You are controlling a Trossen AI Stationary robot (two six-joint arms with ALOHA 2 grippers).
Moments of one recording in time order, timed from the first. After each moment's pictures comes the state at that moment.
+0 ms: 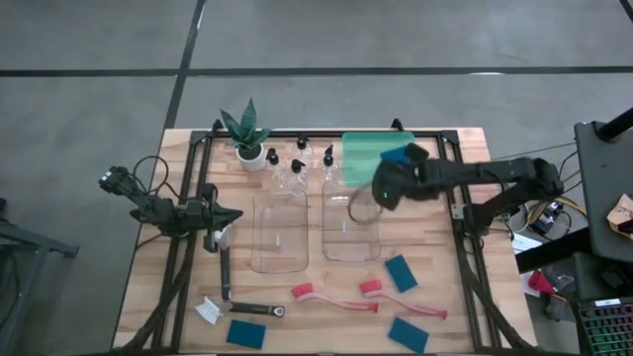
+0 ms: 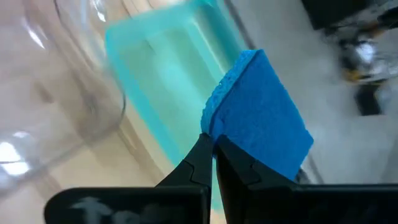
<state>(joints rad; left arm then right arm) -0.57 0.02 0.03 0.11 -0.70 0.03 -0.07 1.39 1.20 -1.10 0.66 0.34</state>
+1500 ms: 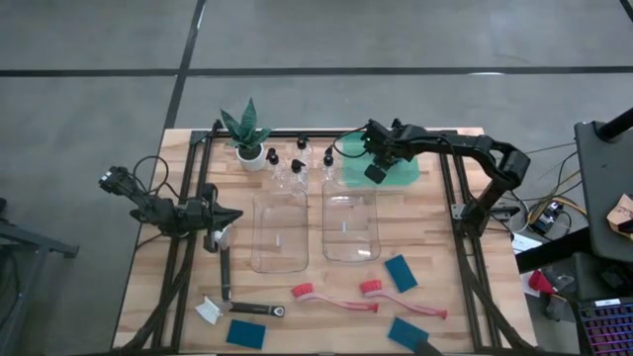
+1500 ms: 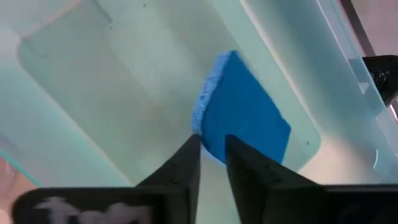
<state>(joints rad) -0.57 0.02 0.03 0.11 -0.70 0.03 -0.57 1.67 1.12 -0.74 0.25 0.04</state>
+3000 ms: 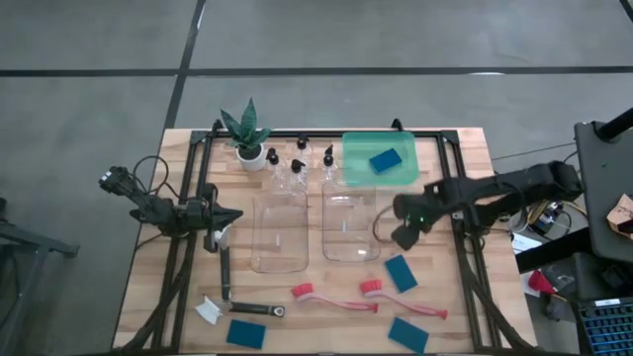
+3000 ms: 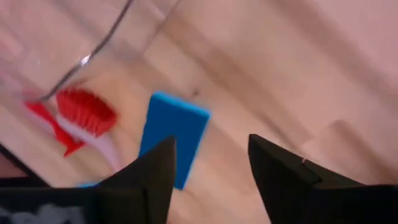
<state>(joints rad) -0.57 0.02 0.03 0.11 -0.70 0.03 0.13 1.17 0.84 -0.99 -0.17 1.03</state>
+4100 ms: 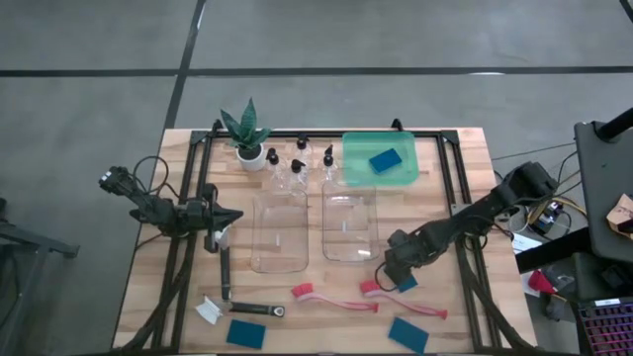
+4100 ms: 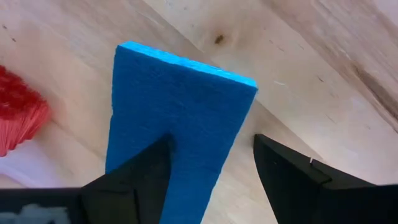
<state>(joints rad) -0.57 0.03 0.03 0.09 -0.70 0.03 0.45 1.49 0.70 -0.64 -0.11 1.35</state>
